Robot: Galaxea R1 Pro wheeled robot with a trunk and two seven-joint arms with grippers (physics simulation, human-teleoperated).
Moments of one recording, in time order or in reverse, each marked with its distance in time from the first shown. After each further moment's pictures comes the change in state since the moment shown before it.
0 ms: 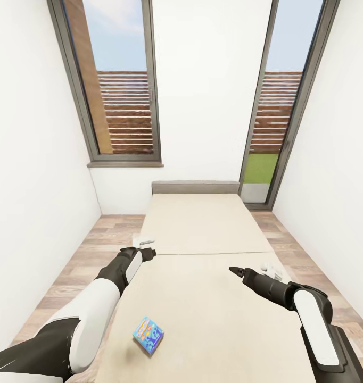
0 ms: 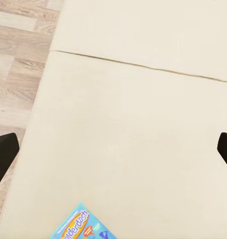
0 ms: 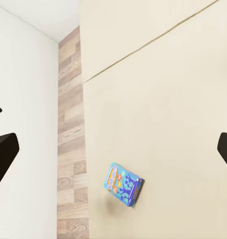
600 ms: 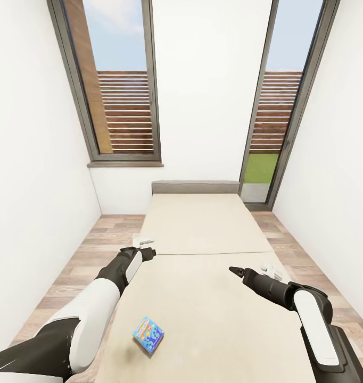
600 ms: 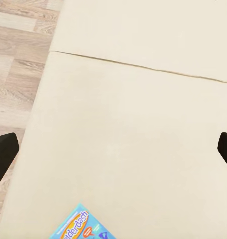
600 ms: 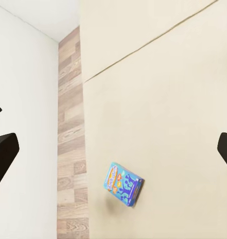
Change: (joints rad) left arm 0.000 0.000 -0.001 -0.002 0.000 -0.002 -0.002; right arm 0.000 0.000 0.000 0.000 0.000 0.000 0.000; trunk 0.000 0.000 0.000
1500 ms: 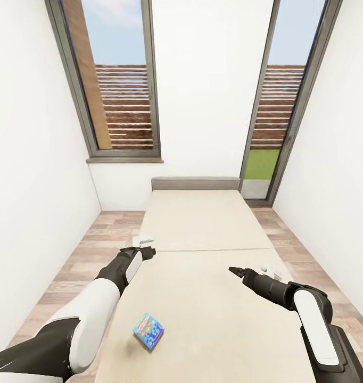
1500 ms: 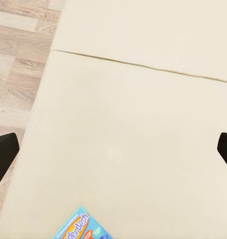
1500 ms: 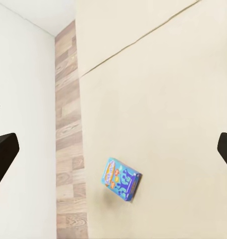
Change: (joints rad) left arm 0.000 0.000 -0.001 0.000 -0.001 -0.029 0.000; right arm -0.002 0.000 -0.001 0.001 -0.001 0.008 0.000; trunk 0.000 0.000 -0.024
